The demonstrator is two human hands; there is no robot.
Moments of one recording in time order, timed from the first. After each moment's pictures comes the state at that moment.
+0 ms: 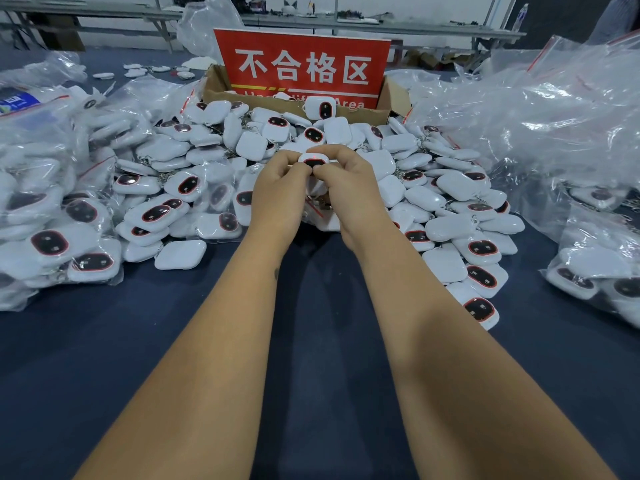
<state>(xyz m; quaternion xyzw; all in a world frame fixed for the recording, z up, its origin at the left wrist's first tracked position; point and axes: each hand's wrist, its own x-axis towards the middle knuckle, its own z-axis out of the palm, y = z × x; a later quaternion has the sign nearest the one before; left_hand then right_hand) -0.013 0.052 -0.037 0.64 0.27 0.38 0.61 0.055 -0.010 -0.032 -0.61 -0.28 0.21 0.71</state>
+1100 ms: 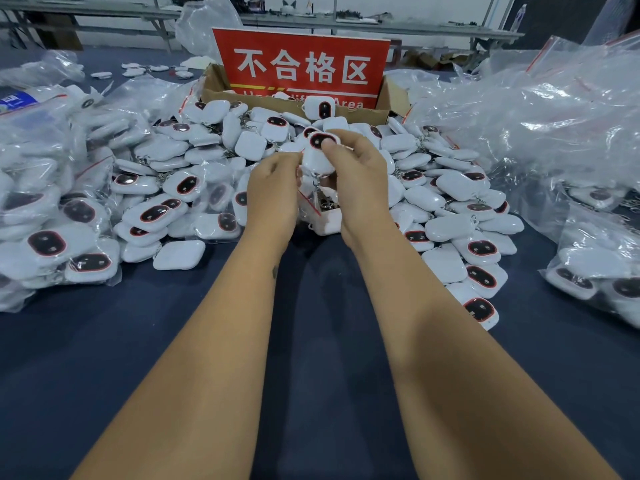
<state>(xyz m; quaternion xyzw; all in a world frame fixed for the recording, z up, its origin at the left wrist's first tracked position) -0.014 0.053 -0.032 0.60 0.30 0.39 0.63 0.051 -0.012 -0.023 -0.57 -0.24 0.15 0.77</state>
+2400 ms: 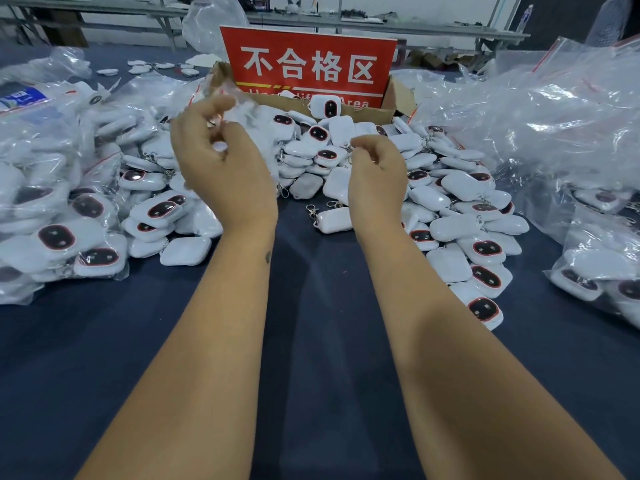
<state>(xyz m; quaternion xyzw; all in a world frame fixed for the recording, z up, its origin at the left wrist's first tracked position) -0.036 0.057 -0.009 0.48 0.27 0.72 0.41 0.055 -0.016 -0.026 -0.69 -0.20 -0.01 0.70</state>
